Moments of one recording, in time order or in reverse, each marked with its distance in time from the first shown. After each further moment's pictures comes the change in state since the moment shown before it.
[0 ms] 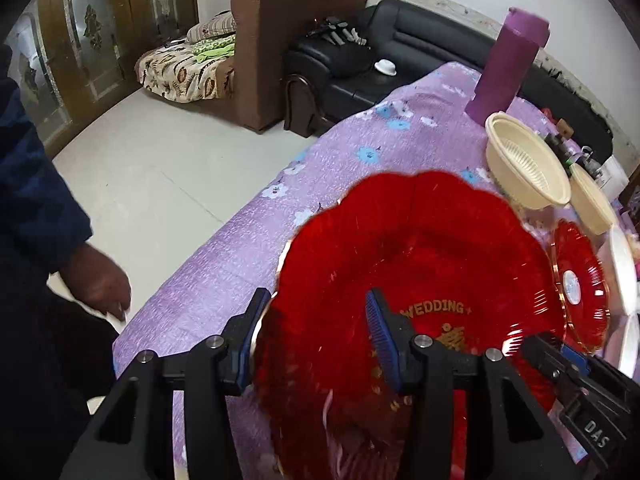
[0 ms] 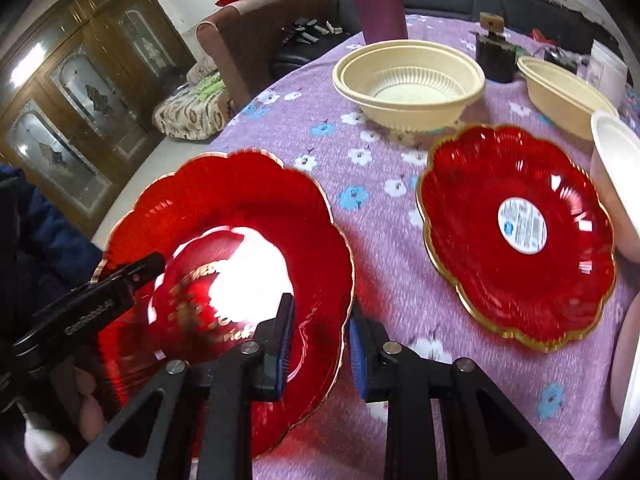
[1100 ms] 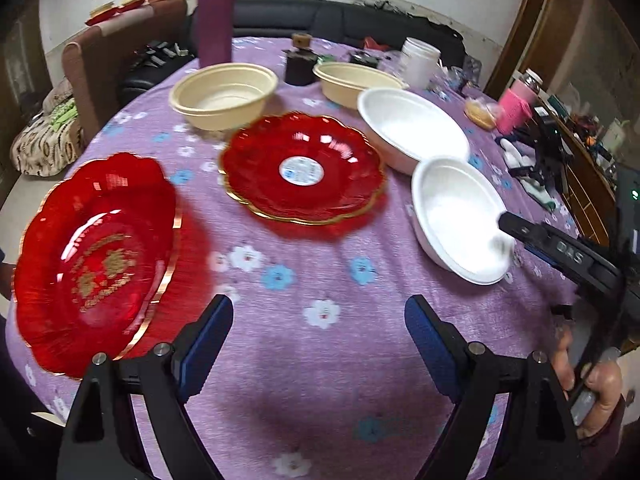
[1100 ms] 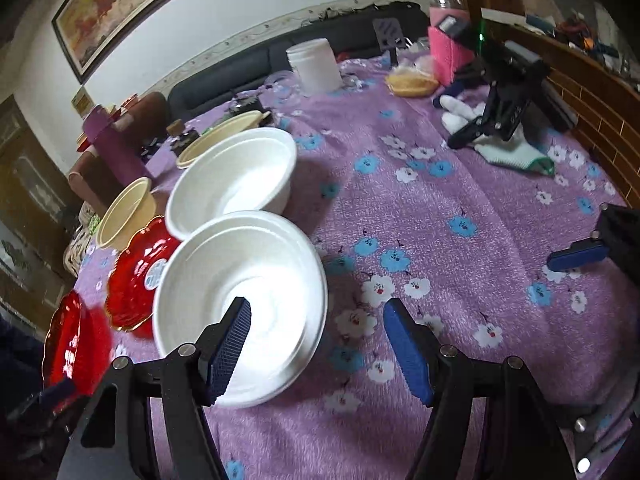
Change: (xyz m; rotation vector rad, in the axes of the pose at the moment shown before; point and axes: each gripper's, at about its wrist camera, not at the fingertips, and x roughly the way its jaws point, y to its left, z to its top) left arm -0.069 -0.218 -0.114 0.422 0.057 -0.319; right arm -0.161 -0.247 -0.104 0.437 -0.303 -0.308
